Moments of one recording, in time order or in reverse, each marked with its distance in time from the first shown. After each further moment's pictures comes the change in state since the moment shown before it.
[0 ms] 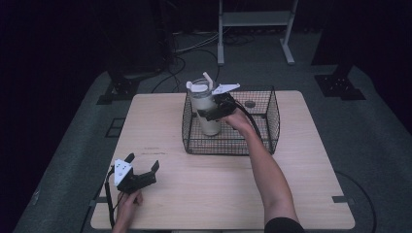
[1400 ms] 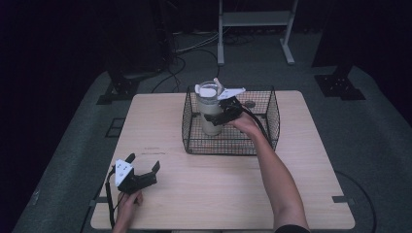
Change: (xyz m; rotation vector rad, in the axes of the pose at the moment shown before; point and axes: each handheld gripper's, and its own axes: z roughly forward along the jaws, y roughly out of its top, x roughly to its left) left arm -0.002 0.000 0.000 0.004 -0.008 0.014; right arm 0.000 -0.016 -0.019 0.030 -0.022 -0.050
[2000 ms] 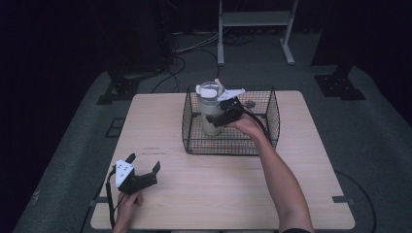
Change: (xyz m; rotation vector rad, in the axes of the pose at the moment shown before) left arm -0.001 0.000 0.000 -0.005 -0.004 0.015; right arm 0.006 0.002 -0.008 0.042 -0.049 -0.019
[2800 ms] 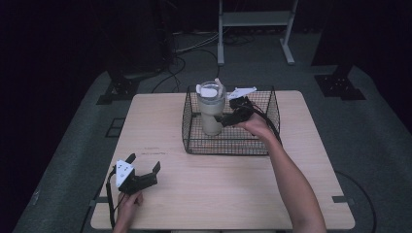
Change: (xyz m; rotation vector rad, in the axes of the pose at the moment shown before) left arm 0.000 0.000 -0.001 -0.001 0.003 0.004; right arm -0.006 -0.003 -0.038 0.023 -0.030 0.052
